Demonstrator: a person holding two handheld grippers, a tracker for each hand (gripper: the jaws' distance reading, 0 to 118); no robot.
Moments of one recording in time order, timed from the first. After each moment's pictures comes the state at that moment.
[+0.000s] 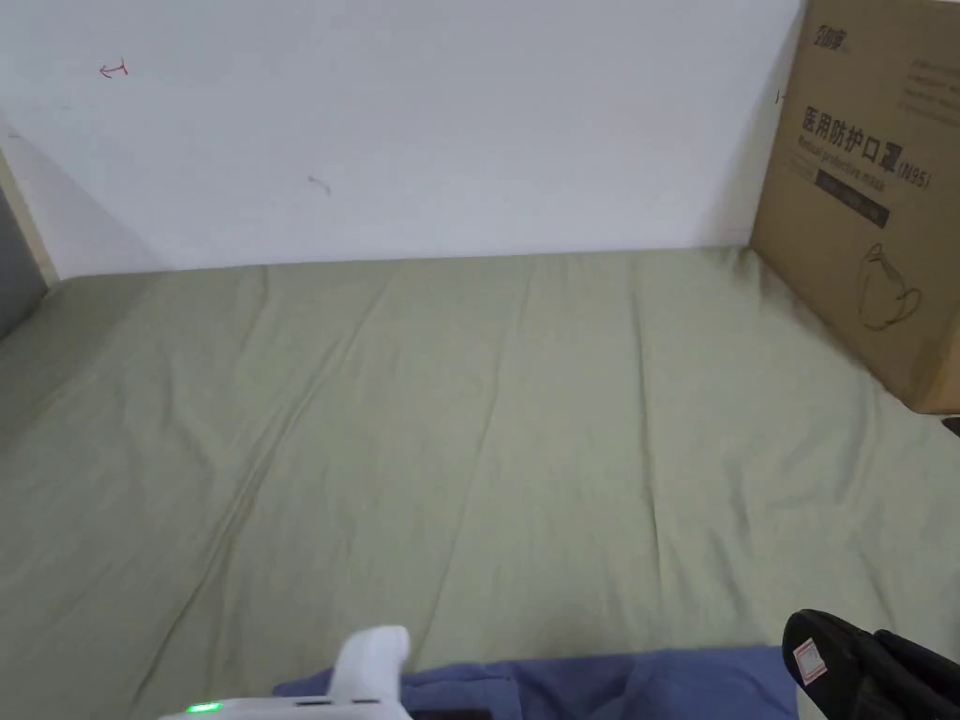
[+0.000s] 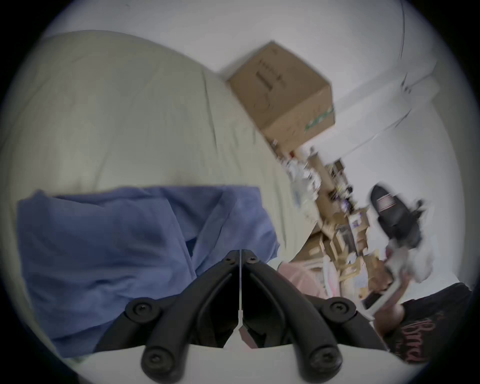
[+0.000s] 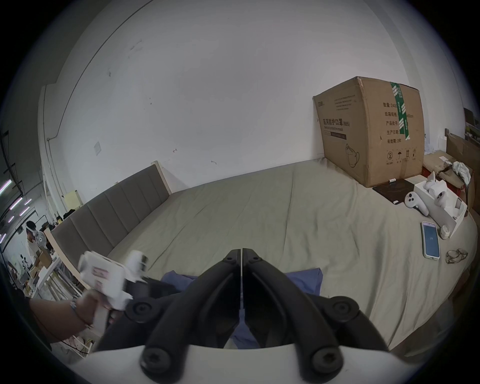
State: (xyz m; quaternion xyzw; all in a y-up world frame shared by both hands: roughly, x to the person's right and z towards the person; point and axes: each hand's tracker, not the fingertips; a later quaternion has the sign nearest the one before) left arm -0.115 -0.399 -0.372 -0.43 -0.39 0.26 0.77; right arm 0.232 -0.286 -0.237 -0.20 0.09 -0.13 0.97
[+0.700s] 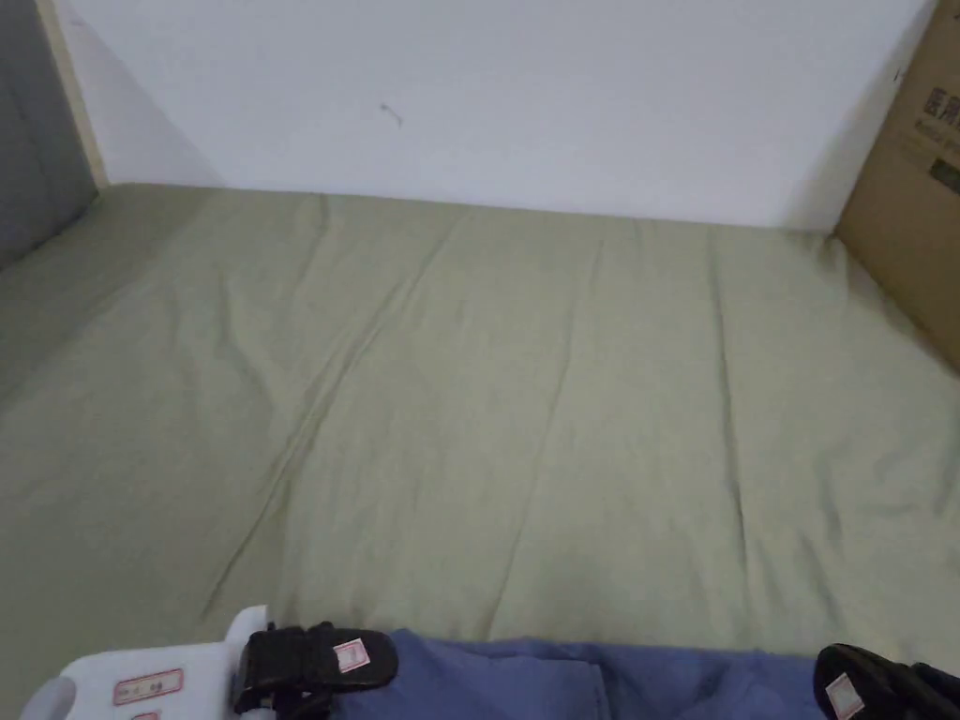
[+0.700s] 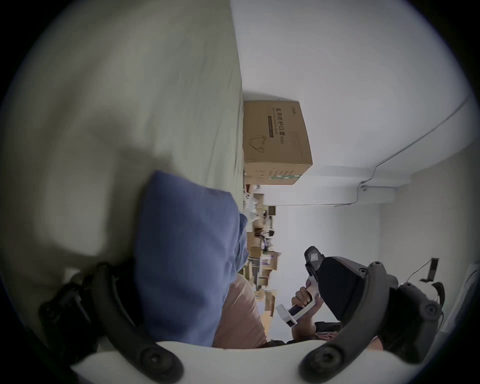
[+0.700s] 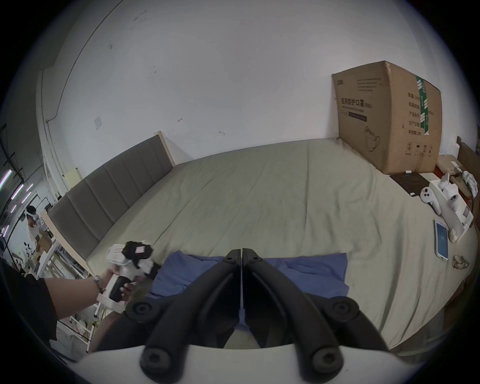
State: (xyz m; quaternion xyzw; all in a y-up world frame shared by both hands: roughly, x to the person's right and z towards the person) left arm -0.258 -0.556 -0.444 -0.45 -0.42 0.55 0.56; right arm 0.173 -0.300 -0.277 -0.28 0.12 -0.10 0.95
